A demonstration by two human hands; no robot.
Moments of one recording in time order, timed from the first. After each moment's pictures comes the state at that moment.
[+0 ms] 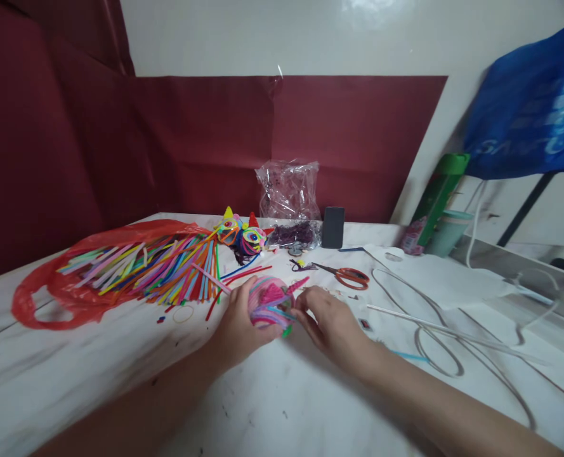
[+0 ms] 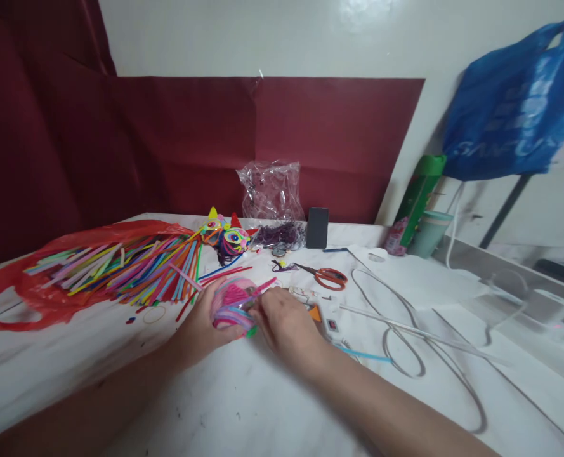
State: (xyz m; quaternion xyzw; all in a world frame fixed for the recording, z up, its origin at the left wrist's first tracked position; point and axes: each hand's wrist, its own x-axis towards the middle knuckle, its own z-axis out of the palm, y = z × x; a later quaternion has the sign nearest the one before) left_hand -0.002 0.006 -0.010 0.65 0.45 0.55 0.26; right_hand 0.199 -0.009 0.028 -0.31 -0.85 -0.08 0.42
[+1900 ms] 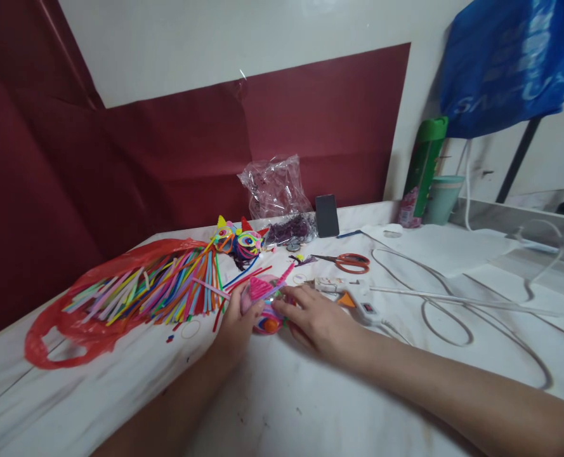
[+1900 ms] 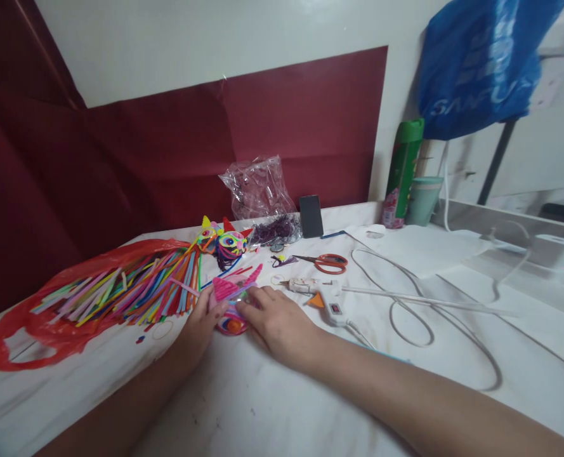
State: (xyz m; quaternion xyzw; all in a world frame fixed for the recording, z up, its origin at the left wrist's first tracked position) left_hand -0.005 0.008 0.013 0.58 0.52 0.51 0.36; right_hand 0.193 -0.011 0.020 -0.31 -0.89 -0.09 0.31
